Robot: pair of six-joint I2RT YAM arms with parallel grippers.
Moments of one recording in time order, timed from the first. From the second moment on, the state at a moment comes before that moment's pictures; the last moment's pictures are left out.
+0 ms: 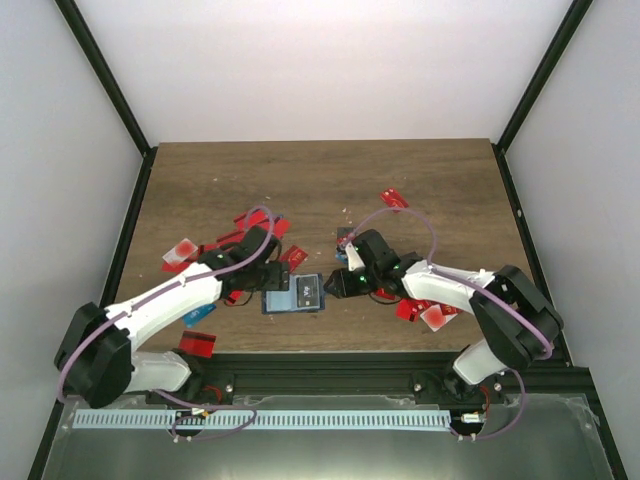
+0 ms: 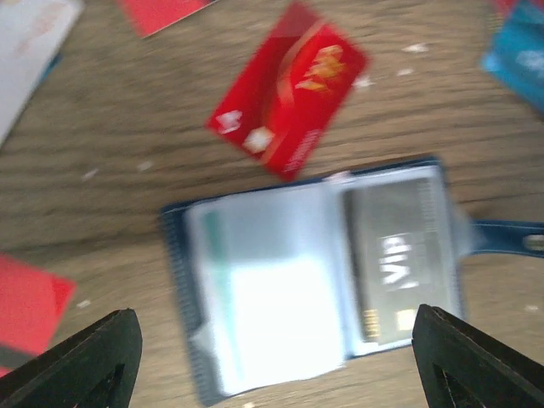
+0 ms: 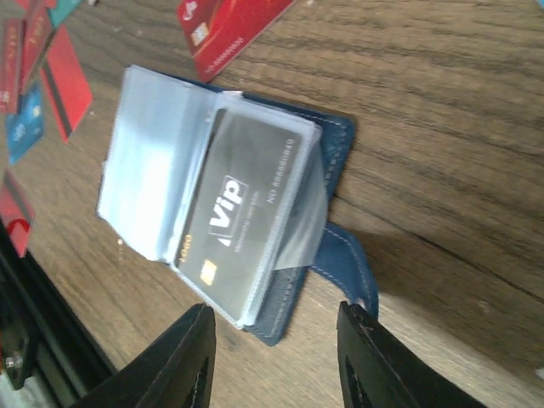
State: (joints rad) left arm -0.73 1.33 0.89 -0.64 -0.07 -0.60; right arm 0.70 1.51 0.72 -0.11 -0.42 0.51
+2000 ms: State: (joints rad) left arm -0.53 1.19 0.55 -0.27 0.29 -0.69; right arm 0.70 1.69 0.78 -0.10 -0.42 0.49
